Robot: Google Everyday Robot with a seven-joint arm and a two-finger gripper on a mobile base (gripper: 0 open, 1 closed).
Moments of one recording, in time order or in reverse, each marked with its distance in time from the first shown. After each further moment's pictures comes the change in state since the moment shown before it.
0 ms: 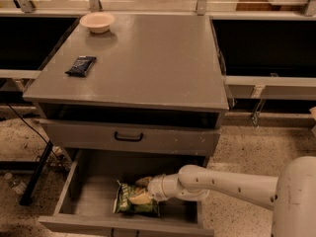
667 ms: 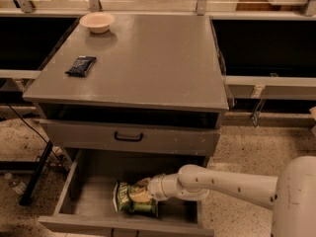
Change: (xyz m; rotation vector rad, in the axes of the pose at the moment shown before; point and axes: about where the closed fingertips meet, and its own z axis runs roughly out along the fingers) arm 0.000 0.000 0.000 0.000 0.000 0.000
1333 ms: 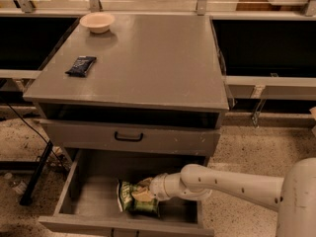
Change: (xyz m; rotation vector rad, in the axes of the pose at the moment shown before) arm -0.004 0.000 -0.013 0.004 -0.004 -0.011
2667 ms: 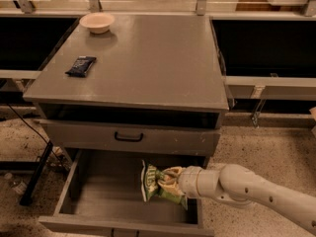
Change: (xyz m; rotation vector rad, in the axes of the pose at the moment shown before) arm -0.059 0.019 -0.162 0.229 -0.045 -0.165
